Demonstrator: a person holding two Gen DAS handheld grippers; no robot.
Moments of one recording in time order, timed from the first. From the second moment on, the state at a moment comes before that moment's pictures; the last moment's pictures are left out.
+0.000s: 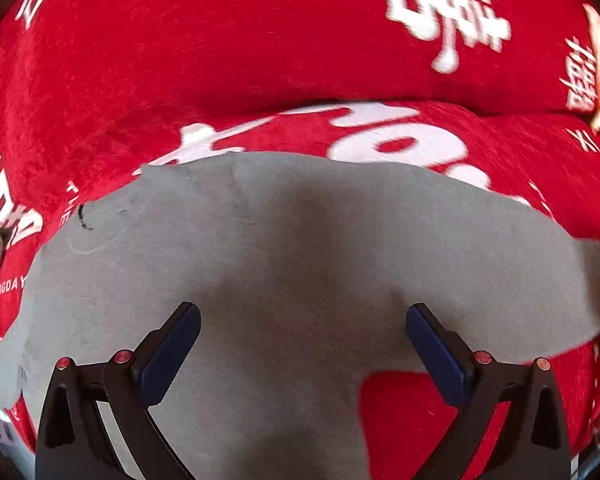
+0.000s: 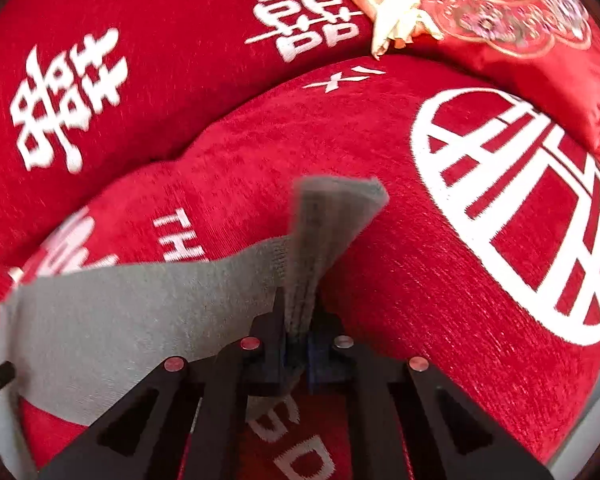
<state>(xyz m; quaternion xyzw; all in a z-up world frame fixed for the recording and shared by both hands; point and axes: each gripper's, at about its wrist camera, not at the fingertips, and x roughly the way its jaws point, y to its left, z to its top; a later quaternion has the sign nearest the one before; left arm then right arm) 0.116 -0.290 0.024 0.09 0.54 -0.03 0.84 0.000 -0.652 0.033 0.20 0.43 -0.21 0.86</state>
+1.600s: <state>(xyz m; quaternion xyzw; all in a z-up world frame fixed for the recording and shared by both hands) 0.054 -0.133 0.048 0.00 0.51 -0.08 0.85 -0.007 -0.499 0.163 0.13 0.33 -0.20 0.91</state>
